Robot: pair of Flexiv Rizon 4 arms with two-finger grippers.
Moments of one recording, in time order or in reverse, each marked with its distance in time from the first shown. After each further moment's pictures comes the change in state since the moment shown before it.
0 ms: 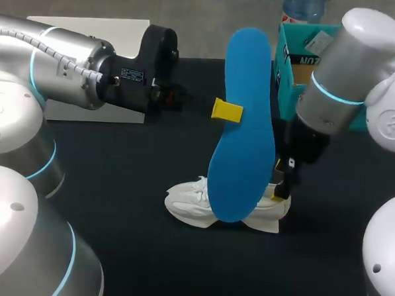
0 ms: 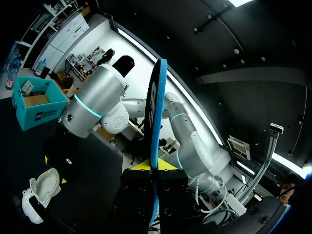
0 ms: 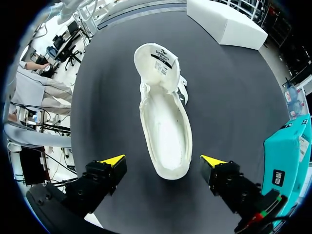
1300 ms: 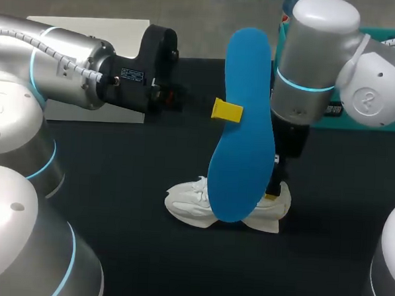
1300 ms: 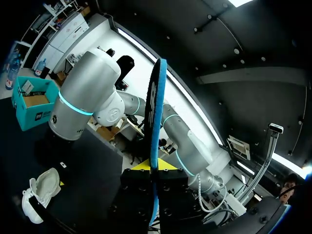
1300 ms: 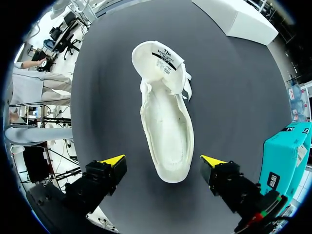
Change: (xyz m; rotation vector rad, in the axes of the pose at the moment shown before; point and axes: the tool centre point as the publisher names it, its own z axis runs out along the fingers) left arm 0.000 0.000 0.000 0.000 0.000 0.000; right arm 0.002 0.012 -0.002 0.148 0.012 -0.020
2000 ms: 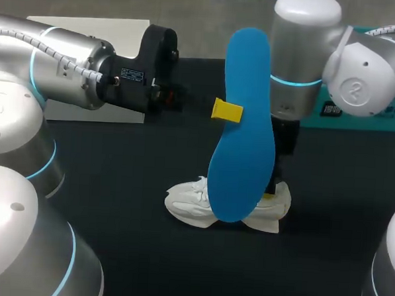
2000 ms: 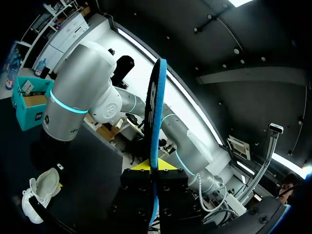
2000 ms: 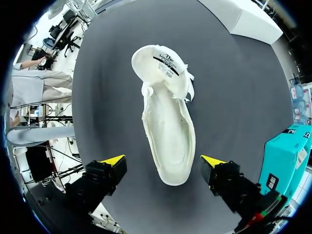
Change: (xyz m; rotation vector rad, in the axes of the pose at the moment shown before) left arm 0.000 0.000 0.000 0.000 0.000 0.000; right arm 0.002 0.008 -0.002 0.050 0.022 0.002
